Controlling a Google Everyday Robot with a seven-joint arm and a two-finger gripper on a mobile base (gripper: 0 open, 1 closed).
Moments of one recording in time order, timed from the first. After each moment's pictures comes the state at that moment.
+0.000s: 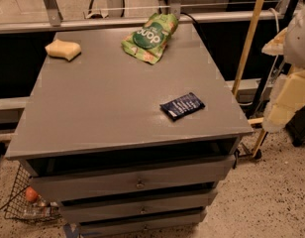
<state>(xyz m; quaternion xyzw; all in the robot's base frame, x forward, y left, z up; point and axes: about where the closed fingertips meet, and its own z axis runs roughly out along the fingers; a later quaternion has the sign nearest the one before) 0.438 -0.217 0.976 -0.60 0.78 -0.03 0.16</state>
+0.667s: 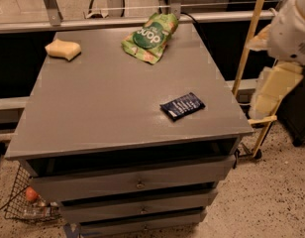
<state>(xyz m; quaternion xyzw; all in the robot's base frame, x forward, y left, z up) 0.473 -0.207 0.965 -0.63 0.76 -0.02 0.17</state>
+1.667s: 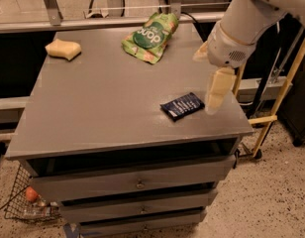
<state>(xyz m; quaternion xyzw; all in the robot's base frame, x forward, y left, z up) 0.552 -0.138 0.895 -0.72 0.68 0.04 0.15</state>
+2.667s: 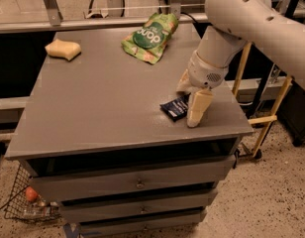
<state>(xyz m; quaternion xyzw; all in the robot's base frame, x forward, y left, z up) 0.557 -0.109 0.818 -0.74 0.66 0.10 0.09</state>
